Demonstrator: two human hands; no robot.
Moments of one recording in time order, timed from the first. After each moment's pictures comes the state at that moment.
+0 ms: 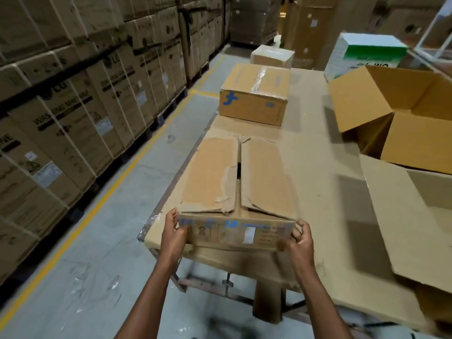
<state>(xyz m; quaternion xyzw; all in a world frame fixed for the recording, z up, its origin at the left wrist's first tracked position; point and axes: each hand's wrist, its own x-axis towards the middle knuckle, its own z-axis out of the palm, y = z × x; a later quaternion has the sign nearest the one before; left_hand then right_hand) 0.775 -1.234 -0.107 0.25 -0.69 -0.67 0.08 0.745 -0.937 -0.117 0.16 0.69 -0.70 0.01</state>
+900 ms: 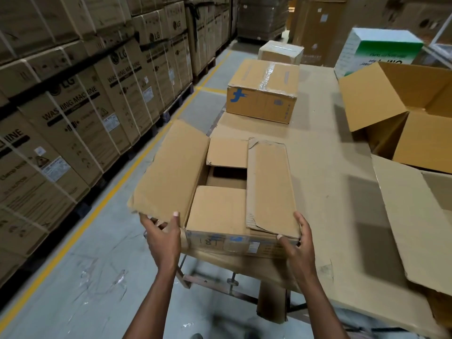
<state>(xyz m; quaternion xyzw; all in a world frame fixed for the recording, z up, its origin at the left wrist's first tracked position) 0.781 -1.246 -0.110 0.39 -0.70 -0.54 0.26 0.754 -0.949 -0.124 0.05 0.76 -0.64 -0.01</state>
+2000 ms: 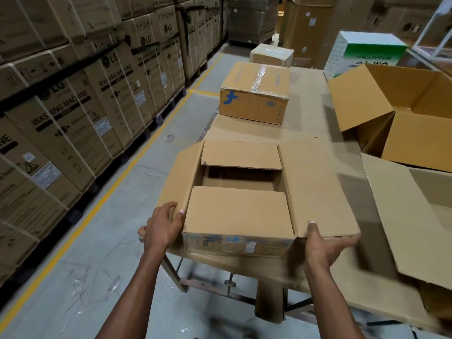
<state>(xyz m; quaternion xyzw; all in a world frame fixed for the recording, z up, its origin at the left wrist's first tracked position) 0.748 -1.285 -0.107 0.27 -0.91 -0.30 0.03 0.731 -0.934 -0.099 0.40 0.64 -0.63 -0.20</state>
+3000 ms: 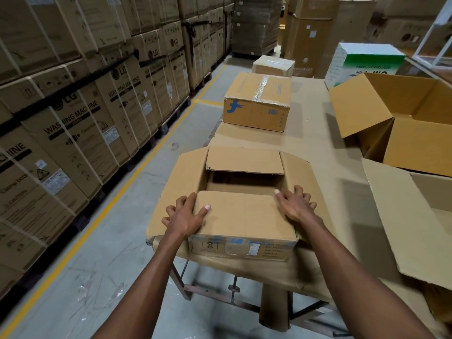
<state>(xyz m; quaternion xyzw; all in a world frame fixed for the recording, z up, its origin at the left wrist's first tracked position) 0.729 -1.256 -0.079 0.18 -0.93 -0.30 -0.06 0.626 -0.947 -0.075 0.04 0.97 -0.21 0.14</state>
